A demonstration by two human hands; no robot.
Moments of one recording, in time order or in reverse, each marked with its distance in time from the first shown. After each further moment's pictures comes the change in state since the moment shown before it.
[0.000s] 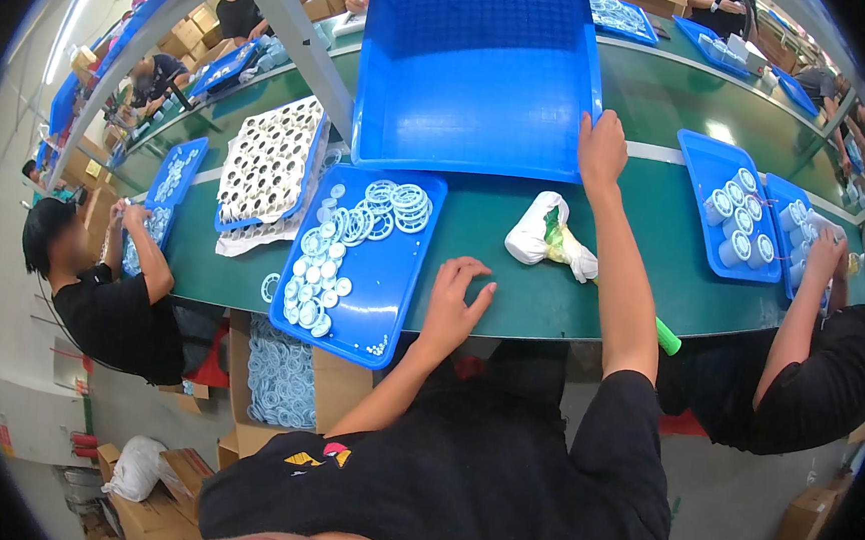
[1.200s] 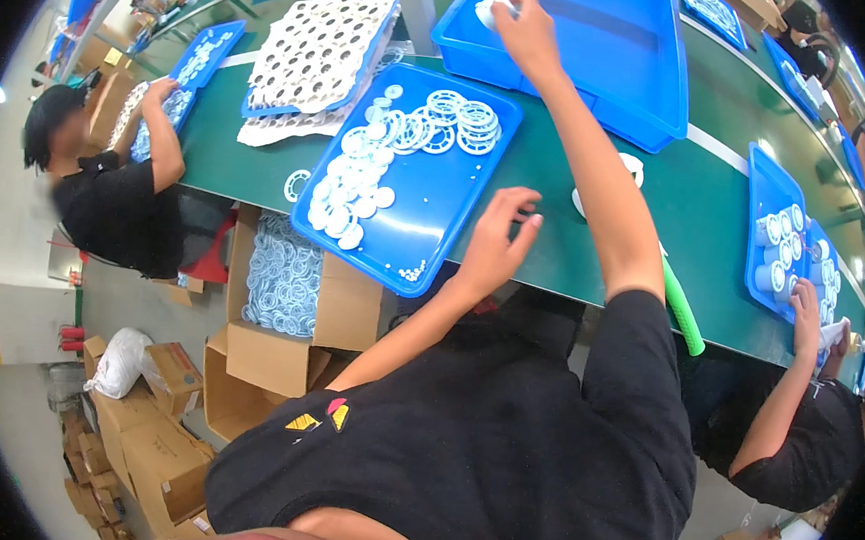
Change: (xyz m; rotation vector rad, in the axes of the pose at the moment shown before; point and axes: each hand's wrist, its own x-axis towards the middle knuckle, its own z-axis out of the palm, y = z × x) left_hand -0.004 0.001 -0.004 -0.309 0.118 -0.145; right_hand -0.041 -0.206 0.097 0.704 -0.387 -0.316
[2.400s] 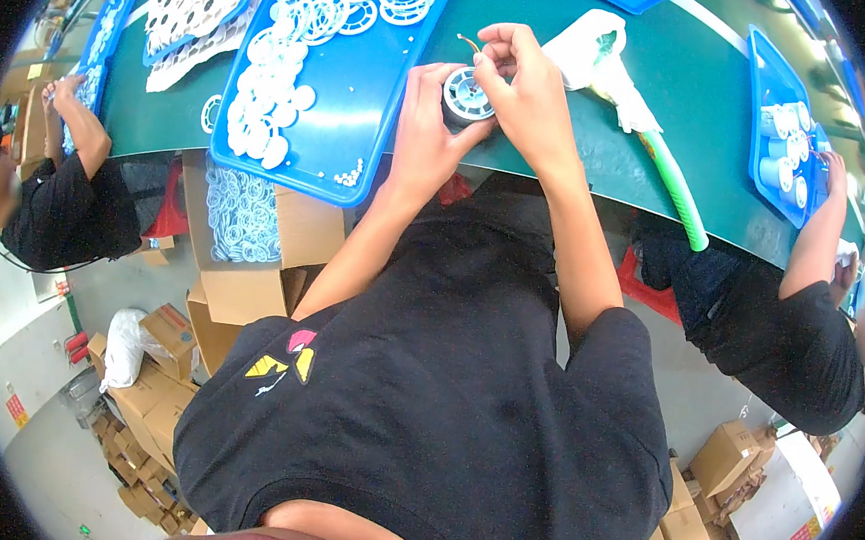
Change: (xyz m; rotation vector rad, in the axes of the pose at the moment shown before) left_hand -0.008 -0.007 -0.016 0.313 -0.002 0.028; right_hand -0.240 -0.056 -0.106 0.206 -0.193 0.246
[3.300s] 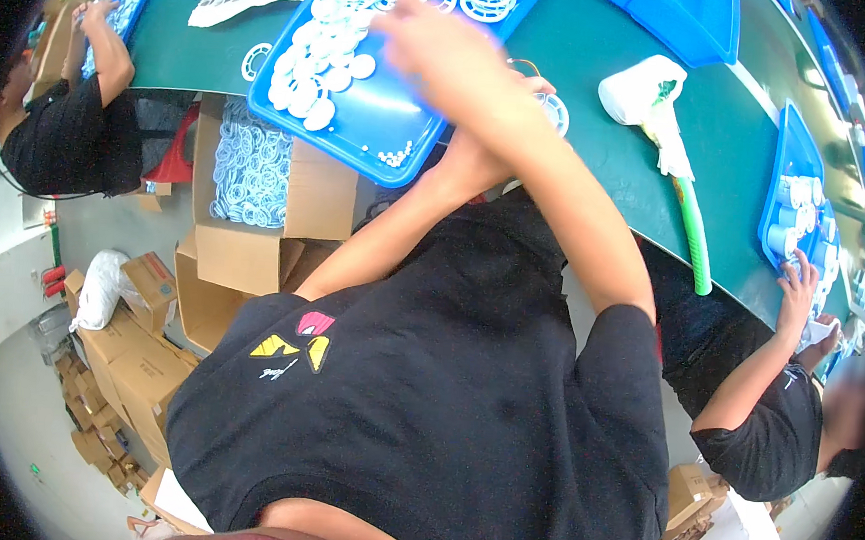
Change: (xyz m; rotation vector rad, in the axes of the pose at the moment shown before) left_hand -0.003 -0.013 0.007 -0.021 0.019 0.186; right_hand 0.041 -0.063 0.102 -0.553 -0.466 -0.516
